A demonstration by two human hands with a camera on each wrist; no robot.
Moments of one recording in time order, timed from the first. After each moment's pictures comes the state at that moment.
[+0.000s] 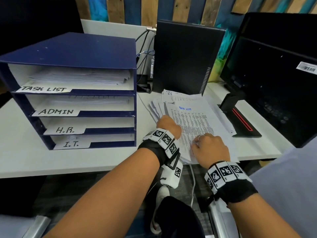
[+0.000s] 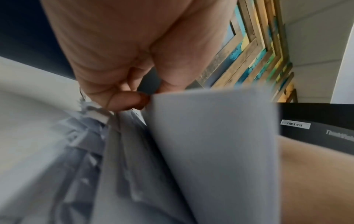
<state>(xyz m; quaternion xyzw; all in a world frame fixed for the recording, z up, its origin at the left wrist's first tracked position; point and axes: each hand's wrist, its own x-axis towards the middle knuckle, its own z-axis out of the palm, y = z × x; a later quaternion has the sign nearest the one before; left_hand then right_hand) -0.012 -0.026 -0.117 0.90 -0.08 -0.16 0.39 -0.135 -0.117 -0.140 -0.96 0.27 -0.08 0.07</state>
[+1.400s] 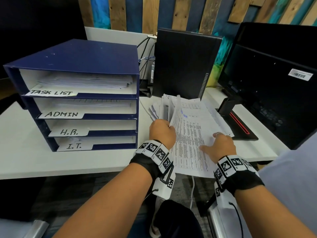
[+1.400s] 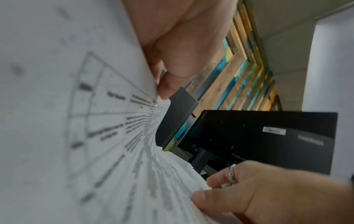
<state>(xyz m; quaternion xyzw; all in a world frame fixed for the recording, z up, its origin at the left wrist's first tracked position) -0.037 0.010 -0.119 0.85 -0.12 -0.03 0.51 -0.136 -0.150 -0.130 -0.89 0.40 -0.07 0.21</state>
